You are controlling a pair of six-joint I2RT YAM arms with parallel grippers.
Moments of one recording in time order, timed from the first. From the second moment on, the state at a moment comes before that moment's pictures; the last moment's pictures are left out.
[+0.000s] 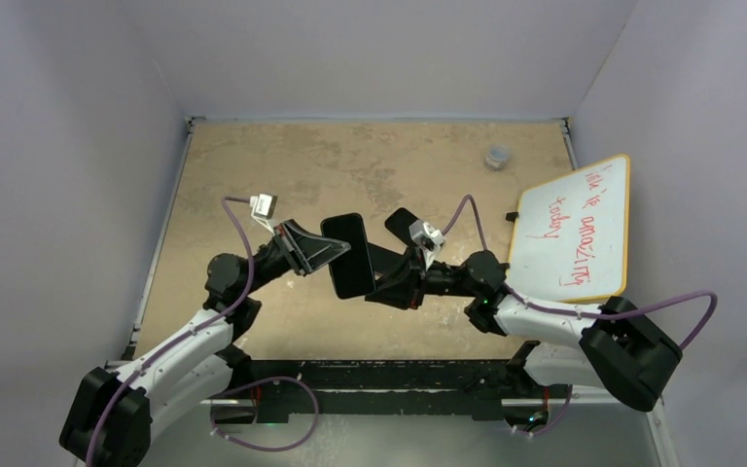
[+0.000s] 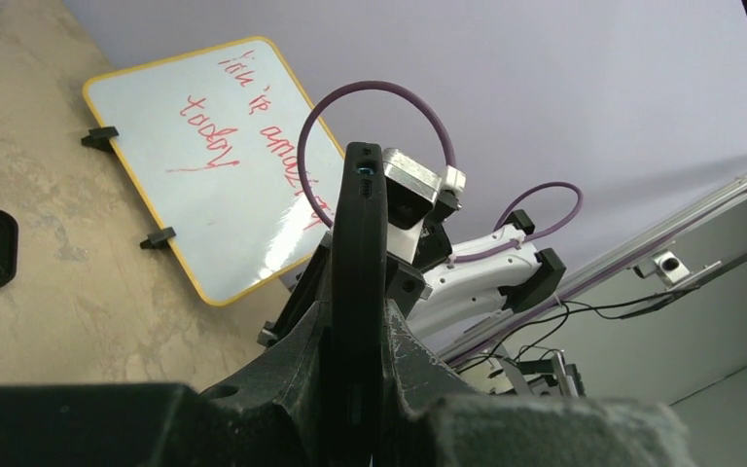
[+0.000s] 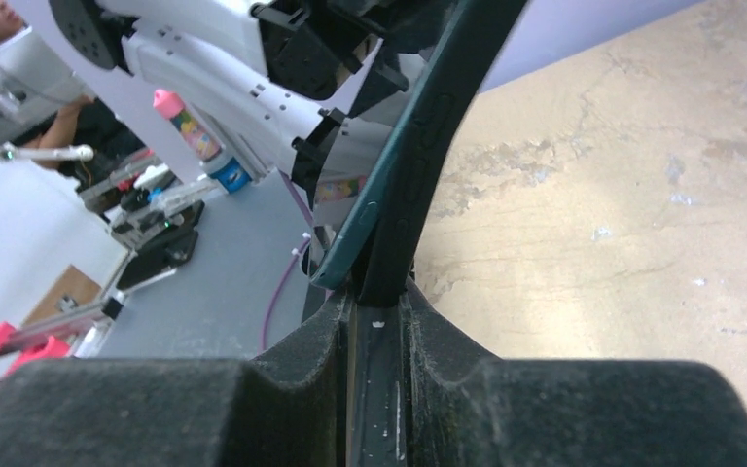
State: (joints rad) left arm -0.48 0.87 0.30 0.94 0.62 -1.29; right arm 0.80 1.22 0.36 1.08 -0.76 0.58
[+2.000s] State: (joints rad) left arm -0.84 0.88 0.57 -0.37 -0.17 -0.69; right arm 0.78 1.66 0.49 0.82 -0.35 0.84
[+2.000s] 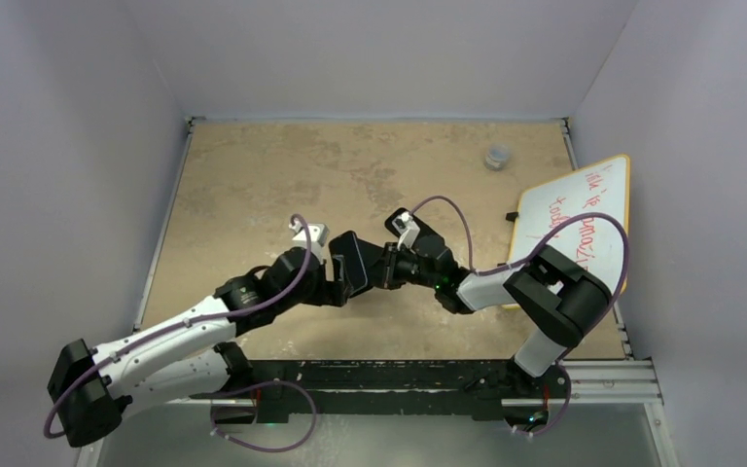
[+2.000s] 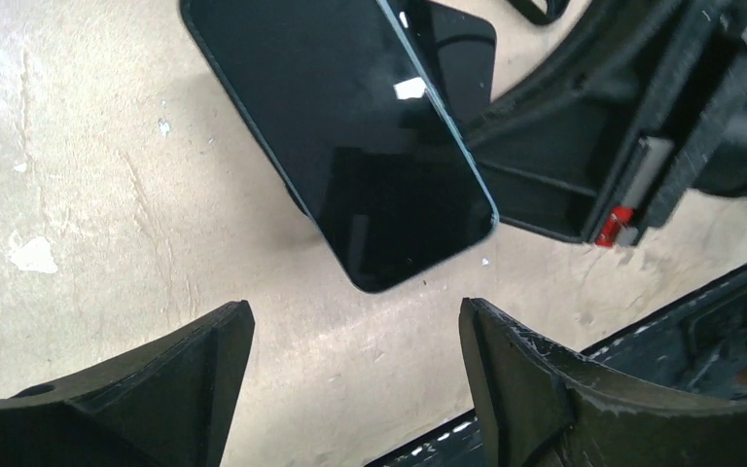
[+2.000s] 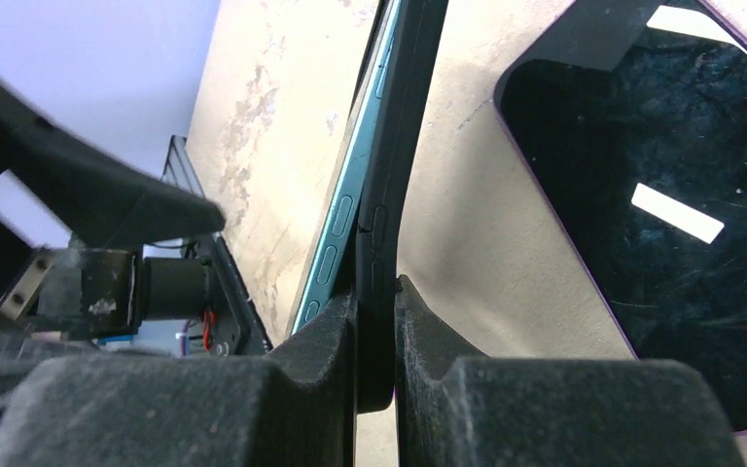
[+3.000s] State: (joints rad) left arm -1.28 1.33 0.92 -0.59 -0.69 -0.49; right arm 0.79 1.58 0.64 0.37 -0.41 0.92
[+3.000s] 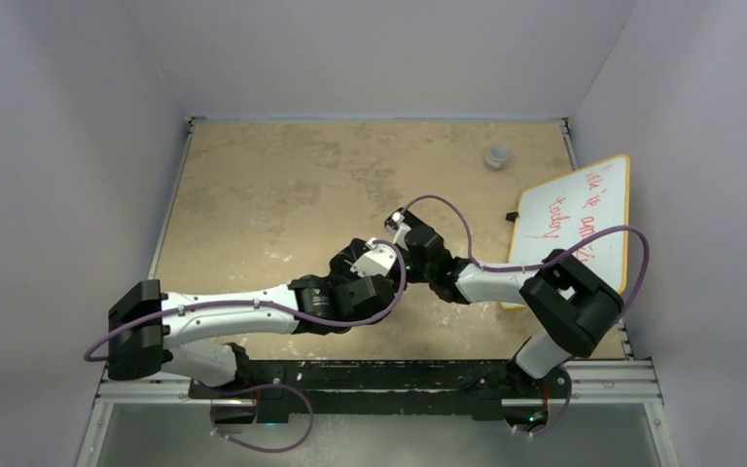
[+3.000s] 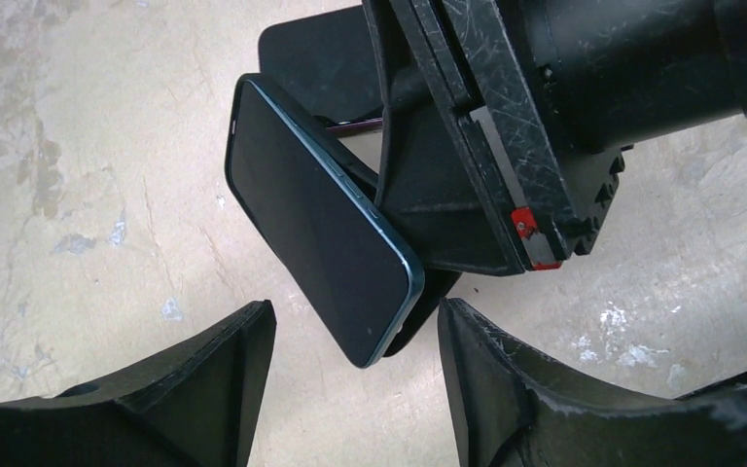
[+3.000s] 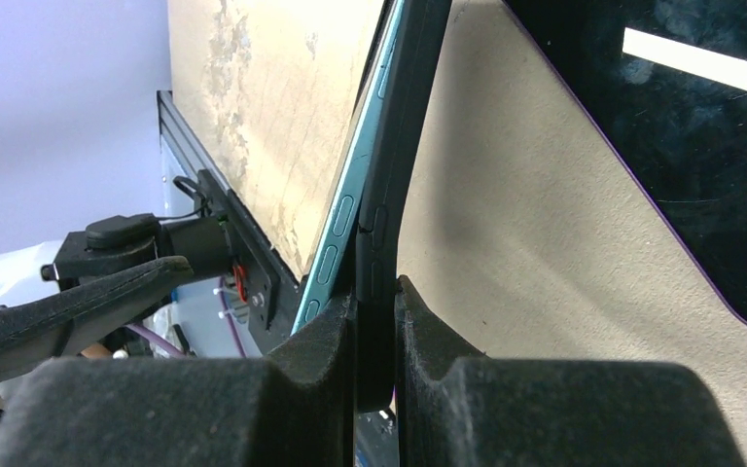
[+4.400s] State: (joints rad) left arm -1.32 1.60 1.01 -0.75 -0.92 -0.53; right arm 0.81 1.59 0.68 0.35 -0.44 0.95
